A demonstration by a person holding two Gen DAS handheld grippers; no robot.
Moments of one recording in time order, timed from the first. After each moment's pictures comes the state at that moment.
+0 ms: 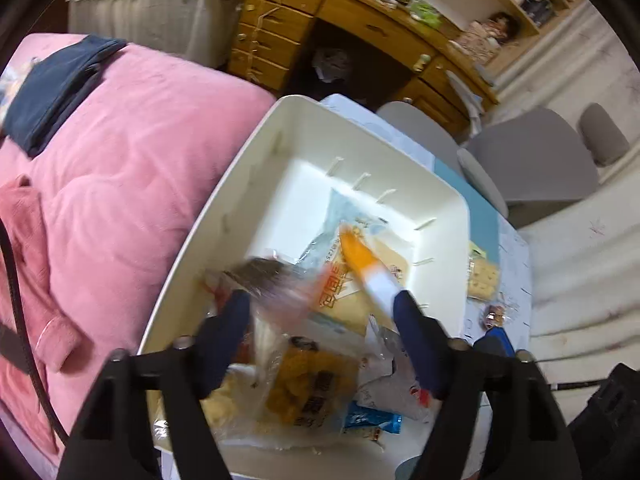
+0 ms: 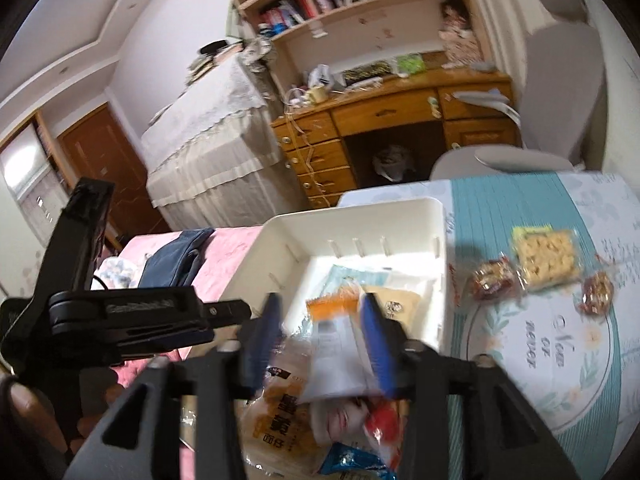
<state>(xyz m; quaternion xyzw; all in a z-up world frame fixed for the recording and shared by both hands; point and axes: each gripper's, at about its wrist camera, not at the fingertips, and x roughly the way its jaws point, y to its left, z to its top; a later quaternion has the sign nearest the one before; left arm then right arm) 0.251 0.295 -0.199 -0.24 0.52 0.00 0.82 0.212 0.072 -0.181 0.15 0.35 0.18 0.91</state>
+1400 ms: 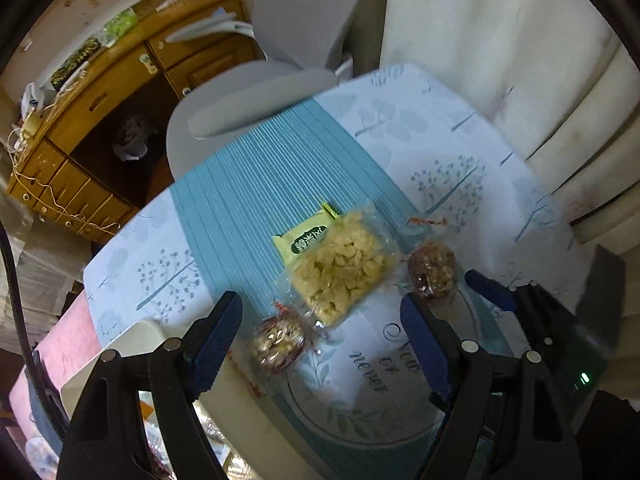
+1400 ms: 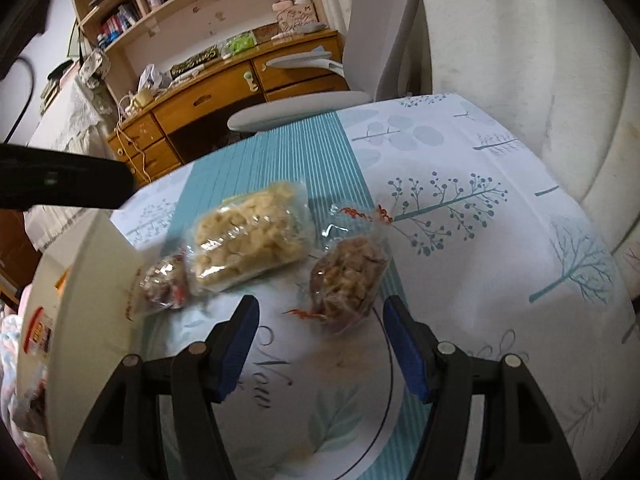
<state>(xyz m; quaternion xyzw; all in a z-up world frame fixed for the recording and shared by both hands) 0.379 -0.051 -0.207 0.22 0.55 -0.24 0.77 0.260 -0.134 -0.286 0.15 0.42 -0.05 0.89</state>
